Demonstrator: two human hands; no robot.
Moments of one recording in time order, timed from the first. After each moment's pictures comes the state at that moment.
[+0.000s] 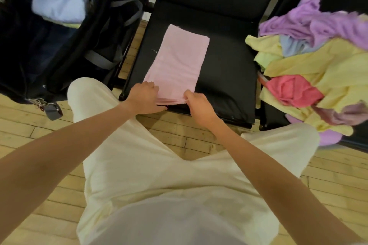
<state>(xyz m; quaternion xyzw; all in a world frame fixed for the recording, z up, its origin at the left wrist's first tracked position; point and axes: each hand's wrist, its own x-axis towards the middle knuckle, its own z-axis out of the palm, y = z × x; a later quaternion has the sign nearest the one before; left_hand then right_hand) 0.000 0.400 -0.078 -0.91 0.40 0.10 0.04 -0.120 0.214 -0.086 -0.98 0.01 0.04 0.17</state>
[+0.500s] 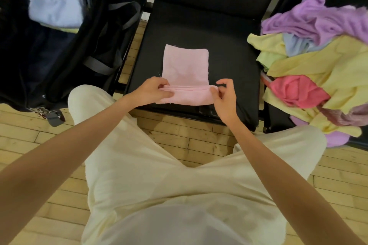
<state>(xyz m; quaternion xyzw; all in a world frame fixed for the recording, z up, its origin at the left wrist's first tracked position) 0.015 0.375 -0.040 -0.85 0.29 0.31 -0.32 -0.125 0.169 -0.076 -0.82 0.26 -0.17 0.48</state>
